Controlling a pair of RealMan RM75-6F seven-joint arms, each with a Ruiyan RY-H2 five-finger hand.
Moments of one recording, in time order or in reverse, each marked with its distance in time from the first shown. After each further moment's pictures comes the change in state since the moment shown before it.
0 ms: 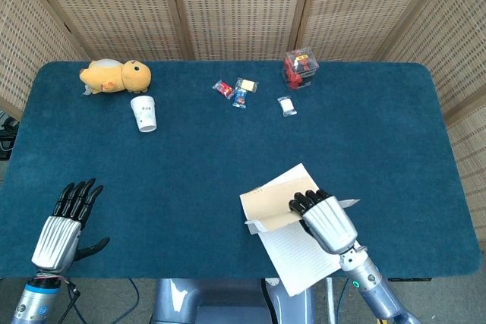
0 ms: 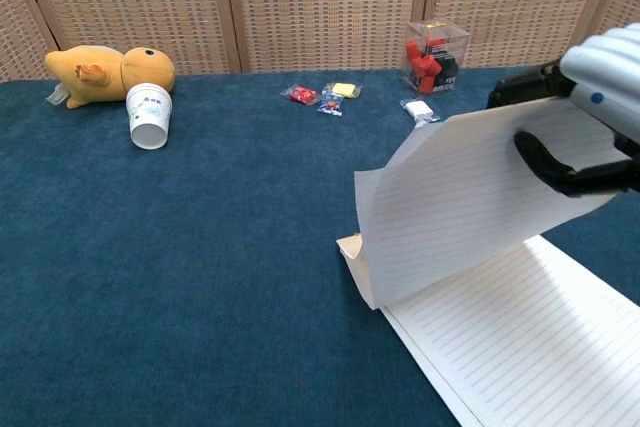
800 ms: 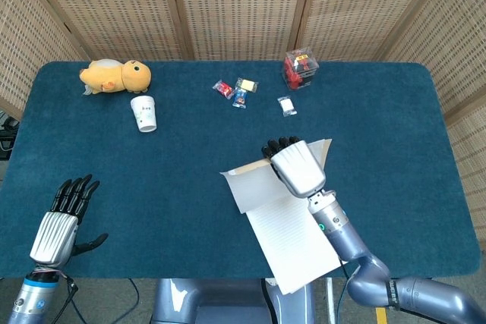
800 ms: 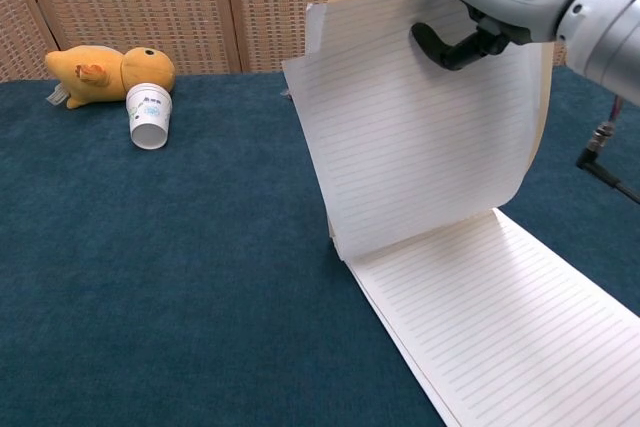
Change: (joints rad) left arm -0.014 0.003 -0.017 0.016 -0.040 -0.024 -0.057; right arm 0.270 -0.054 0.289 0.008 0.333 -0.267 -0.171
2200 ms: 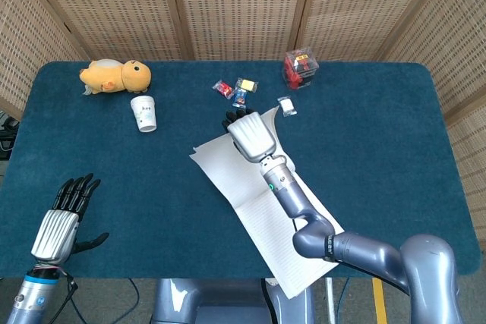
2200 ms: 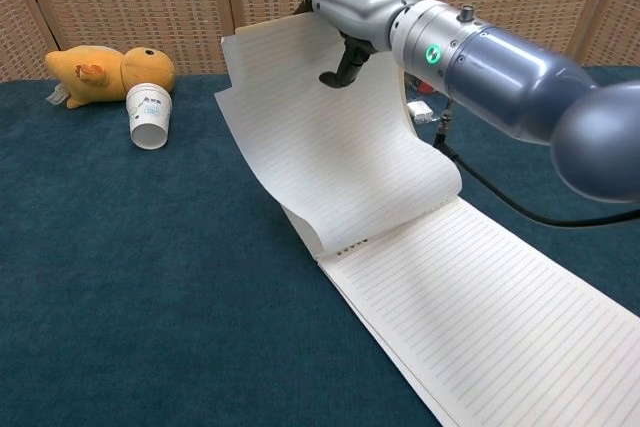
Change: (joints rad) left arm -0.015 0.012 0.000 -0.006 -0.031 -0.032 -0.038; right arm 0.376 -0.259 0.055 0.446 0.283 -0.151 0.039
